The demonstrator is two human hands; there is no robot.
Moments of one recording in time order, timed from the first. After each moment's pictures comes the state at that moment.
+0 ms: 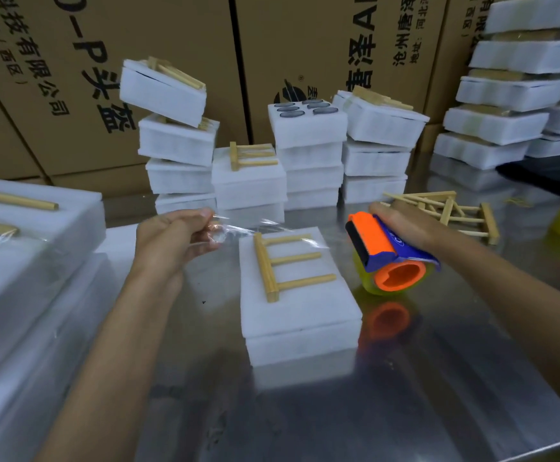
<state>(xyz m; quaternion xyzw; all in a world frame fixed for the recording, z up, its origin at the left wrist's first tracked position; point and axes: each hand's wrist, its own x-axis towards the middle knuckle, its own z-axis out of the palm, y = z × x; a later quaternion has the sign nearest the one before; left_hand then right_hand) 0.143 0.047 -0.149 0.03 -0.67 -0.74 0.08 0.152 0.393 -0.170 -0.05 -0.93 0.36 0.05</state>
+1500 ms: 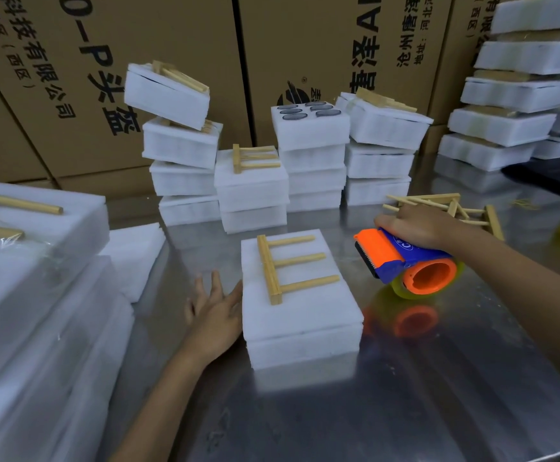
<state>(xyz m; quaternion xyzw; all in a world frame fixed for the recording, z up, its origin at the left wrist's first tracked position) 0.161 0.054 -0.265 -0.10 -0.97 -0.21 -0.04 0.138 0.420 -0.169 -0.06 -0.98 0.18 0.01</state>
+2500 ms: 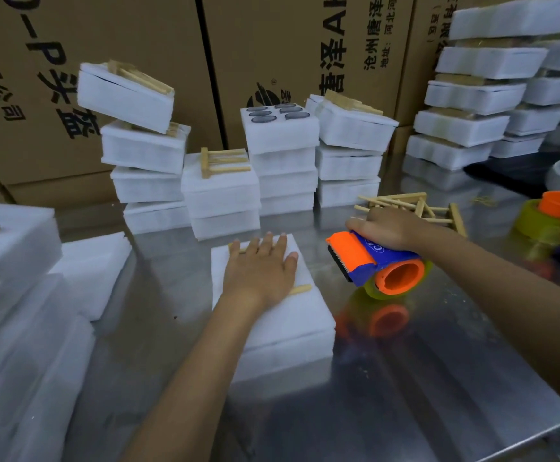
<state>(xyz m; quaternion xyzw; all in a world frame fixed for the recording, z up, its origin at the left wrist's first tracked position) 0.127 0.173 -0.207 -0.21 -0.98 -0.03 -0.02 0.136 0.423 -0.170 -0.06 -0.98 0.19 0.00</state>
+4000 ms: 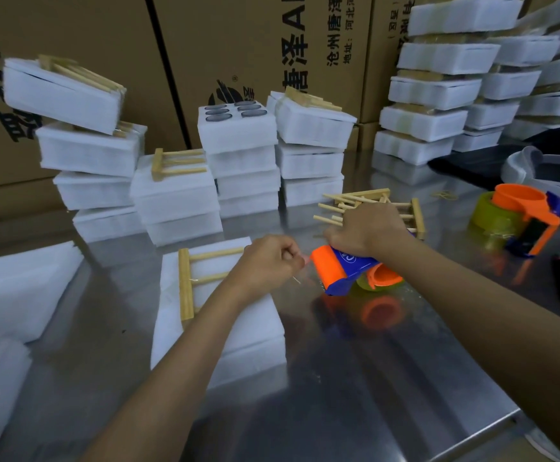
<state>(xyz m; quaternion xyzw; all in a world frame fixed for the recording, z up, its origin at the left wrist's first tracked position) 0.132 0.240 -0.199 -0.28 -0.87 -0.39 -0.05 0.150 0.444 -0.181 -0.10 -0.98 -0.11 0.10</state>
